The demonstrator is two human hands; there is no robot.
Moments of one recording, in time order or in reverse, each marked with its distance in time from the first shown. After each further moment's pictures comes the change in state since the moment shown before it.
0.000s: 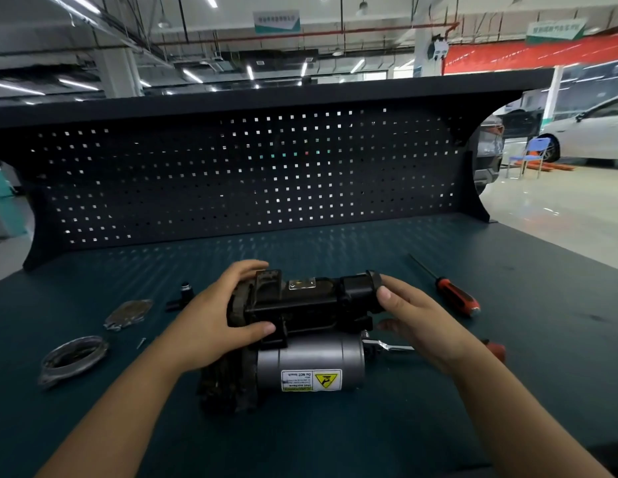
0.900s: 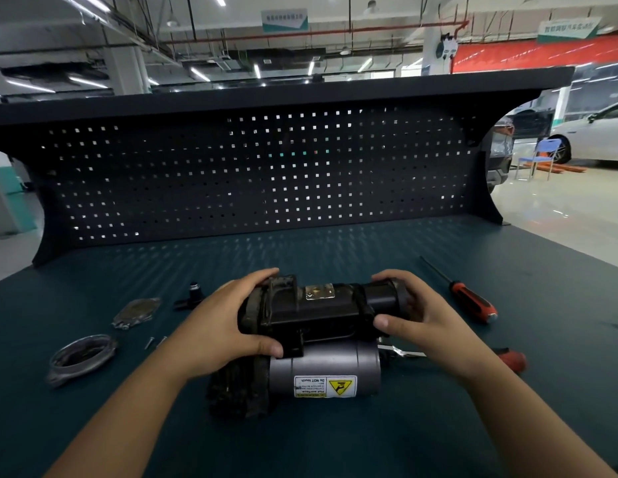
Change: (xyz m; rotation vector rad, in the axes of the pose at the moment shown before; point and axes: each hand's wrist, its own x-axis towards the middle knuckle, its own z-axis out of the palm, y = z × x) left_hand 0.000 -0.001 -0.002 0.022 -0.062 -0.071; right_hand 0.002 0.003 0.004 -0.008 0.012 -0.137
